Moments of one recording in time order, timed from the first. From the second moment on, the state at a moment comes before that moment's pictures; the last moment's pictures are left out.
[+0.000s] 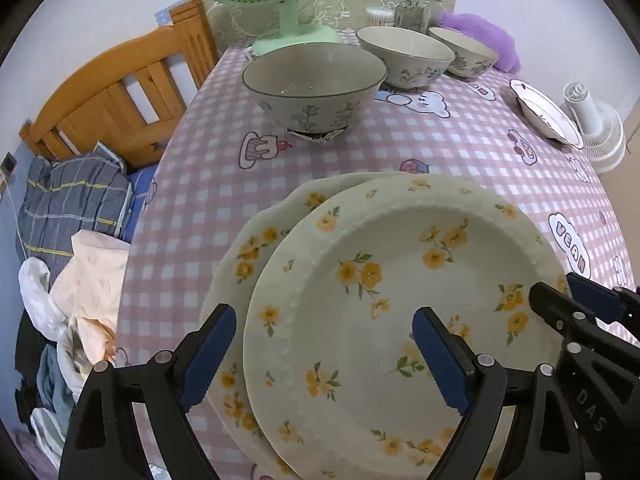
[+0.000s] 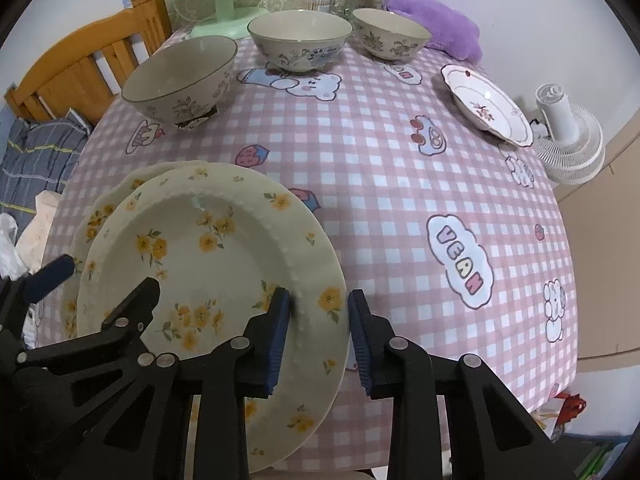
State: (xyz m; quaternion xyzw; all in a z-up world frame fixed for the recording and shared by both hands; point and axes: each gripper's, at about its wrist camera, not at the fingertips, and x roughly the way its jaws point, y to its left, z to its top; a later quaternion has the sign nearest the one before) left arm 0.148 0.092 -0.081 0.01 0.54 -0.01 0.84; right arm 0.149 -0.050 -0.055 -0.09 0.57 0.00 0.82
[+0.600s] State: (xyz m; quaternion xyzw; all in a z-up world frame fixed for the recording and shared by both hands) left arm 0.151 0.115 -0.085 0.00 0.55 0.01 0.83; right arm 0.161 -0.023 -0.070 -0.08 0.58 0.03 0.81
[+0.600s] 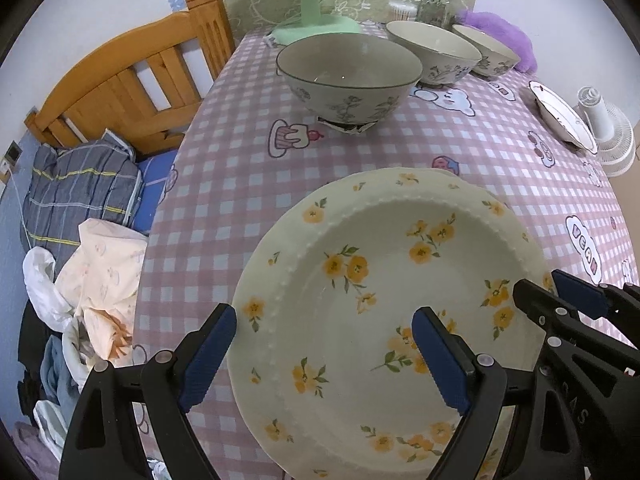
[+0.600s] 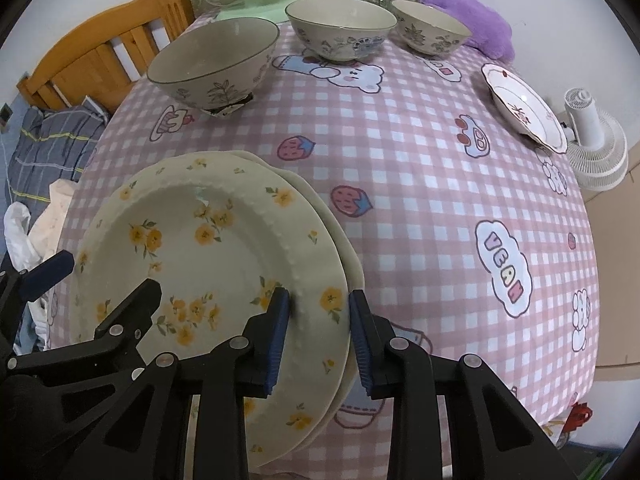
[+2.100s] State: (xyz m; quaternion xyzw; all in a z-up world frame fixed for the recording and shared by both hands) left arm 0.198 -0.049 0.008 -0.03 0.48 0.00 0.87; right arm 0.212 -0.208 0.048 -0.03 0.47 0.04 0.88
